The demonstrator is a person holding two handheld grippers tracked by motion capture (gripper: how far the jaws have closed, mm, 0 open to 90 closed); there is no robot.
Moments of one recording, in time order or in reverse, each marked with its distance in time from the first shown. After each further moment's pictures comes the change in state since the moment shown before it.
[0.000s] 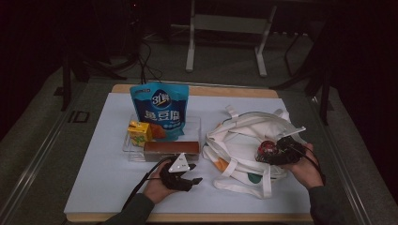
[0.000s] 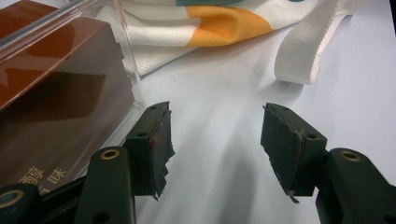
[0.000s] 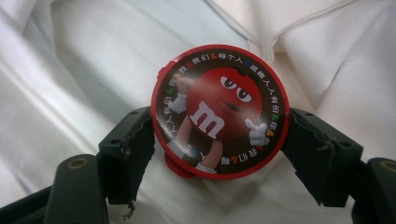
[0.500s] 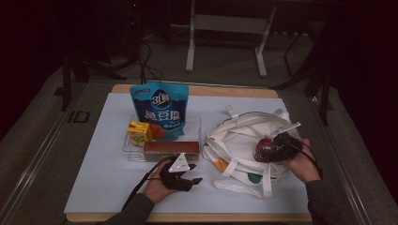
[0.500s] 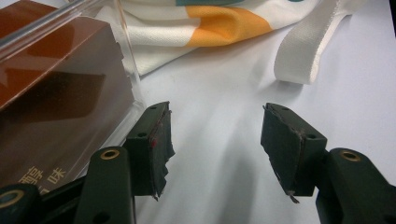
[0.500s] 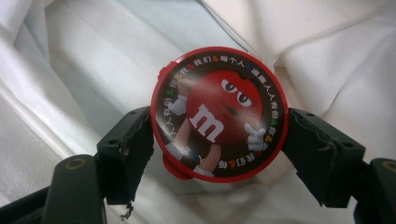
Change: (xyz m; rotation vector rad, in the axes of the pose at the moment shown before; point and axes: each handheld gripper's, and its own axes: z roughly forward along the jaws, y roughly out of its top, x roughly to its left) left arm 0.000 0.000 0.000 0.000 -0.001 0.000; right arm -0.002 0.013 0.006 0.024 0.009 -0.056
